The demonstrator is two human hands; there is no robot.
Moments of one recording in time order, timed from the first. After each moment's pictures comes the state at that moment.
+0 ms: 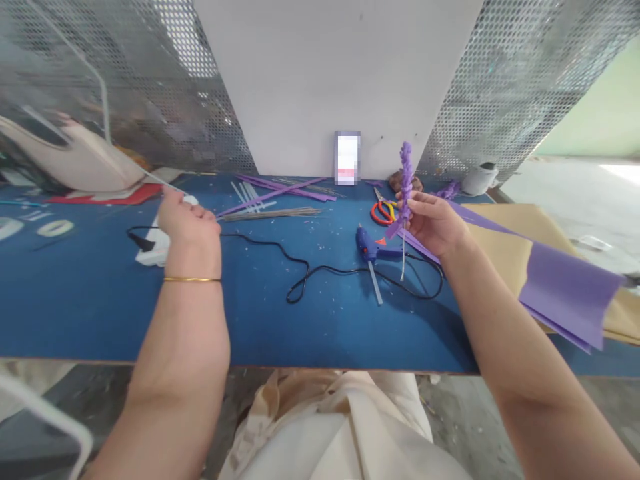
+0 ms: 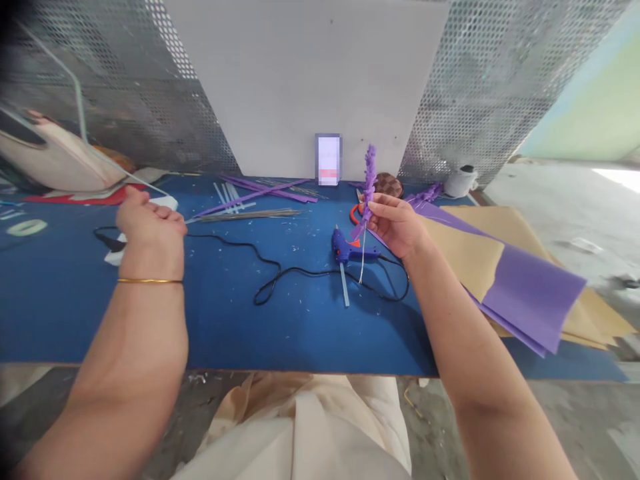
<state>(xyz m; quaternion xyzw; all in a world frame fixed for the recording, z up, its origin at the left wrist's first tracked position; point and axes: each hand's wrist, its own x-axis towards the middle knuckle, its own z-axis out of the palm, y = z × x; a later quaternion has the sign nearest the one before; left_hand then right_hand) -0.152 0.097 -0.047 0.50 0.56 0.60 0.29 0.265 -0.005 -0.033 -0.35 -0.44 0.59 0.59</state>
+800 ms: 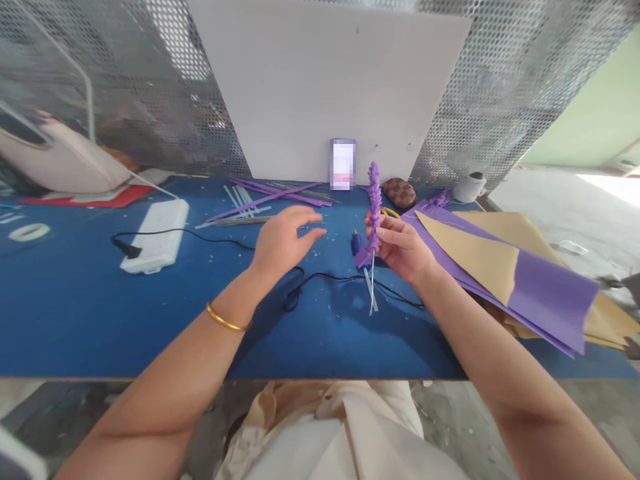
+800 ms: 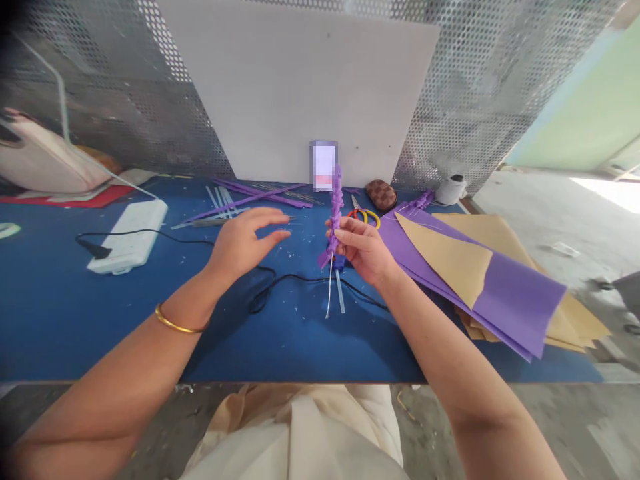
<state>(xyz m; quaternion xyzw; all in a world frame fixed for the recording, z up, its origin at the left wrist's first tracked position) -0.019 0.007 -0.035 0.80 0.46 0.36 0.12 0.219 -0.021 -0.051 -0.31 -0.44 0.63 0.56</state>
